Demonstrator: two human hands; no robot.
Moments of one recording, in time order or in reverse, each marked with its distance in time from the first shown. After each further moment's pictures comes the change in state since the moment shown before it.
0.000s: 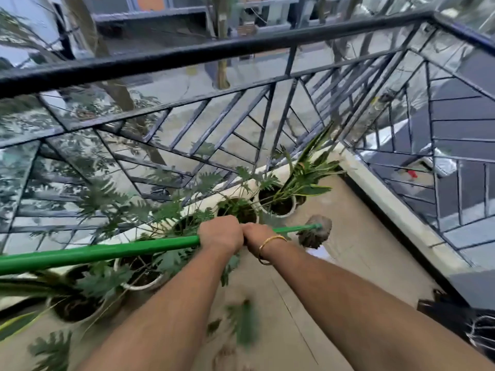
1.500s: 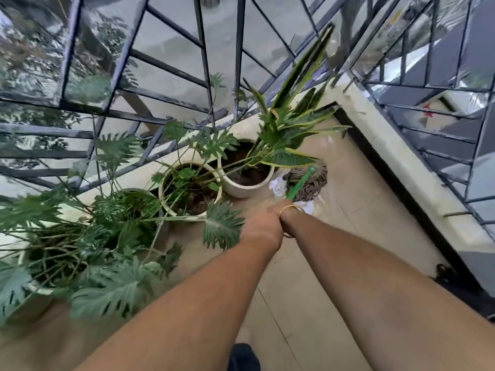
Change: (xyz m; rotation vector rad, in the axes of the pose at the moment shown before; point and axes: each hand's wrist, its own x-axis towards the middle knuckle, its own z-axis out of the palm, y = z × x) left_hand 0.195 0.294 0.185 -0.143 -0.373 0.195; right_hand 0.158 0.355 0.089 0.768 -0.101 0.676
